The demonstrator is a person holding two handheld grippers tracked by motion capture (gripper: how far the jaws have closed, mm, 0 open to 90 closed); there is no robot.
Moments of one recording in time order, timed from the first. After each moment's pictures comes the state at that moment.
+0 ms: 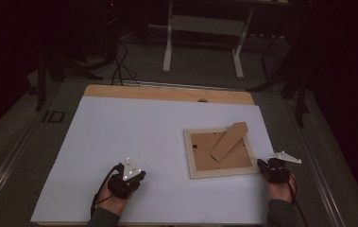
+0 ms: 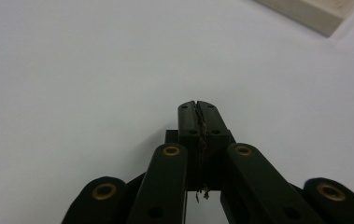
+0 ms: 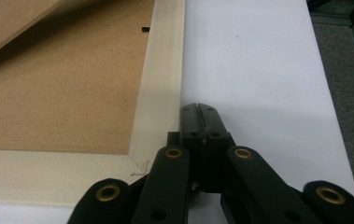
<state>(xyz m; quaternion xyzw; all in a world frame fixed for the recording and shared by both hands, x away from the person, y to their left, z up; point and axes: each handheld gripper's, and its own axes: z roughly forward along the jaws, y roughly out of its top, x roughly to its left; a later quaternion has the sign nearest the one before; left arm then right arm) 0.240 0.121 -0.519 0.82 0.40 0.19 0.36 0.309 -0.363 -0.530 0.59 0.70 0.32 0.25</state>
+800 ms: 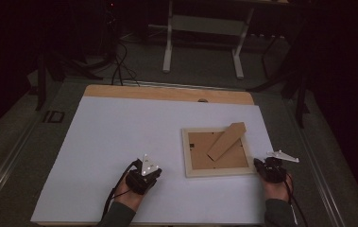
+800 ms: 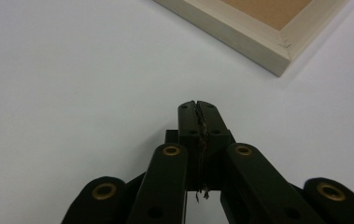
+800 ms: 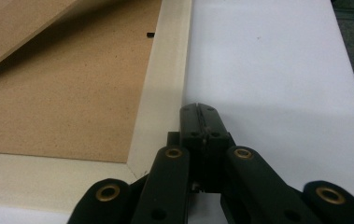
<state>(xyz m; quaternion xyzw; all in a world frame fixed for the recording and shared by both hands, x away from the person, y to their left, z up) 0.256 0.078 -0.520 0.83 0.38 0.17 0.37 0.311 -0.353 -0.530 0.59 0.70 0.33 0.23</state>
